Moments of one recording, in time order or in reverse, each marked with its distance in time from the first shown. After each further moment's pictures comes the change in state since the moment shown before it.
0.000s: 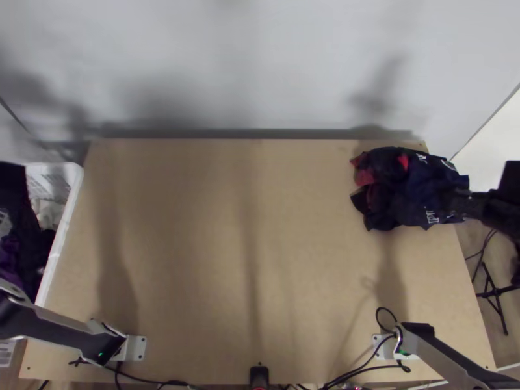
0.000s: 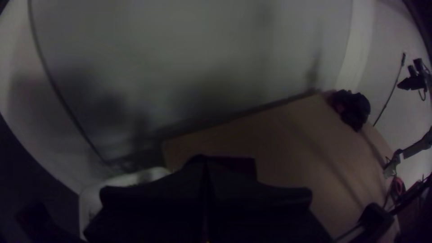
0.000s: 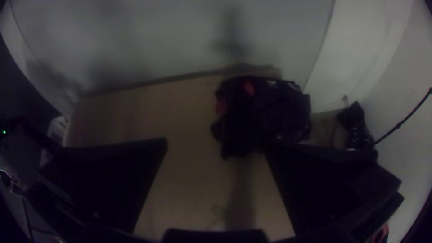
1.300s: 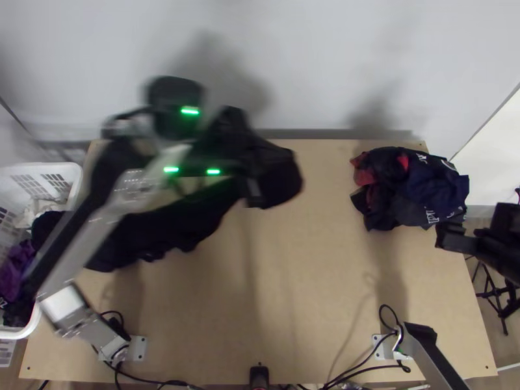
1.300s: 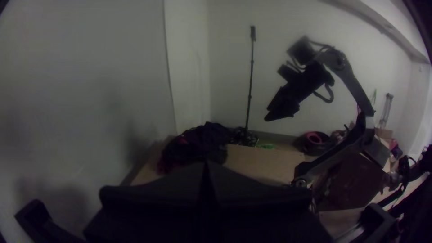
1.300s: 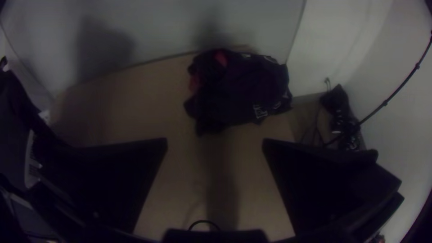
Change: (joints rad) left arm -1.711 0.038 0.034 0.721 -0.444 -0.856; right arm -0.137 -0.218 -0.325 0.037 0.022 -0.081
